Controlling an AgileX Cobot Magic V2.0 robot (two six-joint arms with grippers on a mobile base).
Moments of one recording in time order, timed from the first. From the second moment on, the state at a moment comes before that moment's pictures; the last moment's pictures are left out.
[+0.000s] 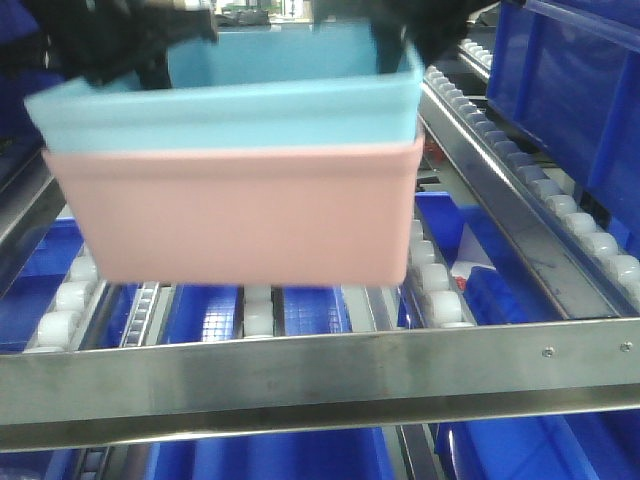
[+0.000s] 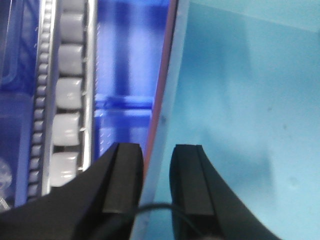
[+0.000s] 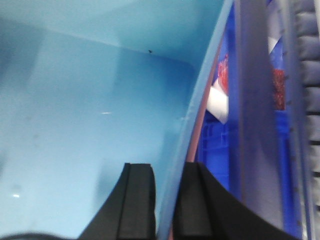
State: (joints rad) left arm -0.48 1.71 -1.26 0.33 0.36 -0.71; right arm 0.59 1.84 -1.54 -0.57 0.60 0.76
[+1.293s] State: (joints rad) left arm -0.52 1.51 -1.28 0.34 0.50 -0.65; right arm 0.61 1.64 -1.53 -0.54 0.68 0.73
